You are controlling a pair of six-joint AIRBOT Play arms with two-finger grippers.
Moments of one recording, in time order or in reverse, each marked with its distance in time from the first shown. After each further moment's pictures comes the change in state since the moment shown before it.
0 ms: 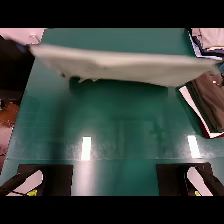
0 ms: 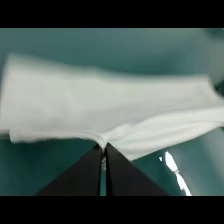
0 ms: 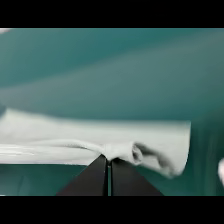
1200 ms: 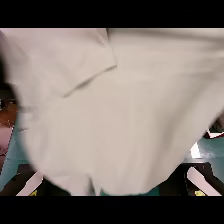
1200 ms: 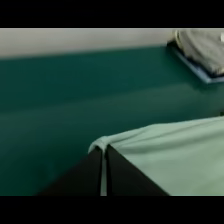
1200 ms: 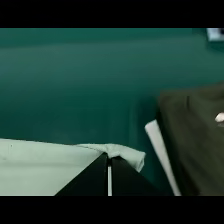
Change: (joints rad) left arm -0.002 0.136 -0.045 0.047 -0.028 -0.084; right arm 0.035 -0.175 0.506 -0.422 0.441 0.194
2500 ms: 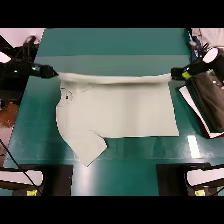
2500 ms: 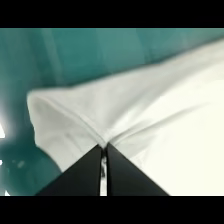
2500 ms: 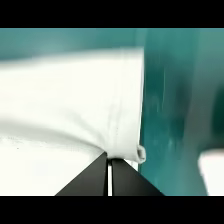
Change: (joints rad) left arm -0.079 -0.616 -0.163 0.160 0.146 0.288; right arm 0.392 -0.582 -0.278 -0.248 -0.456 0.072
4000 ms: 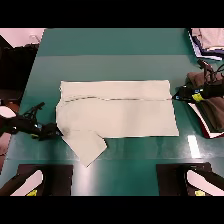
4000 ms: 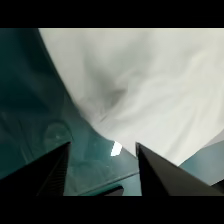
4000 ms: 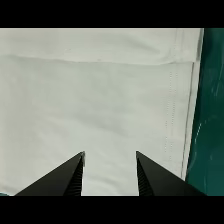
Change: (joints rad) left arm 0.108 0.533 -0.890 0.101 -0.220 -0.288; right arm -0.094 0.467 -0.437 0.241 0.123 -0.077
